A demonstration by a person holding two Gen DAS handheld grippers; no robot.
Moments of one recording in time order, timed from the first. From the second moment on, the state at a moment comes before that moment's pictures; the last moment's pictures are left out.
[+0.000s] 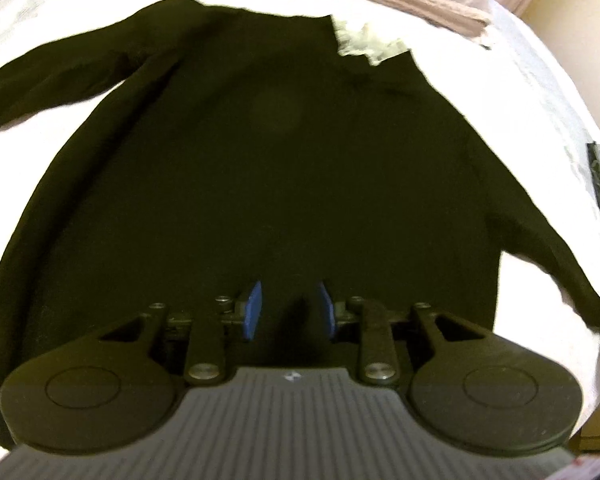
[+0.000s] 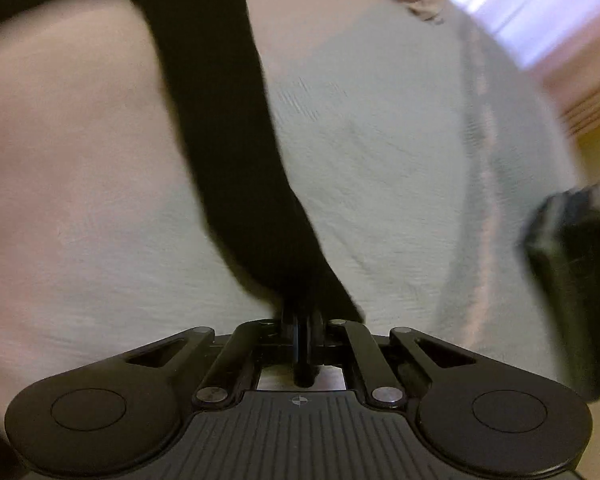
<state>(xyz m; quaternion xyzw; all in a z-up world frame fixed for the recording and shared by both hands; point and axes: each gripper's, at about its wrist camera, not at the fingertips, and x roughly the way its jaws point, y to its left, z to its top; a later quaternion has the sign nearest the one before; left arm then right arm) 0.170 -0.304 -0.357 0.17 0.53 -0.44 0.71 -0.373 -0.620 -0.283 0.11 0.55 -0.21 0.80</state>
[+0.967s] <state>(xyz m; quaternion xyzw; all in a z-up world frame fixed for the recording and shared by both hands) 0.173 -0.286 -0.364 0.13 0.57 -0.41 0.71 -0.471 -0.636 -0.348 0.47 0.17 -0.53 0.68</state>
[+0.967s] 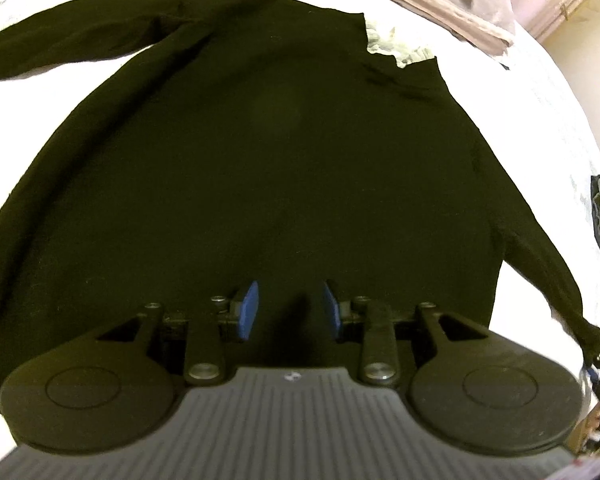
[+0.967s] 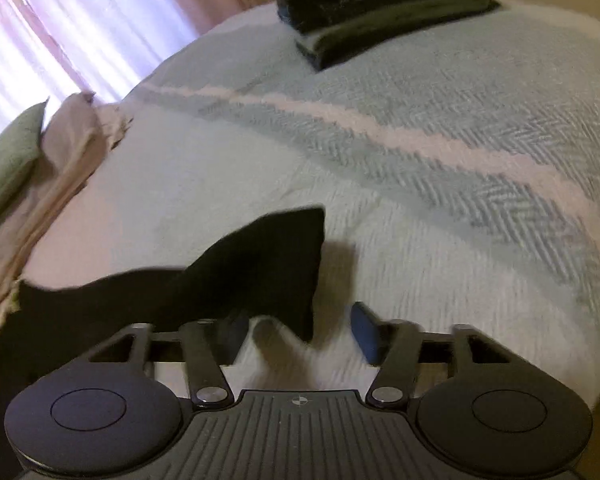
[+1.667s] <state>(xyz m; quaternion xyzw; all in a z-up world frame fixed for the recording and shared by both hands) 0.325 -0.165 -0.348 0.05 0.53 -0.30 0.79 -0.448 -0.625 -0.288 0.48 0.32 -0.67 0.46</state>
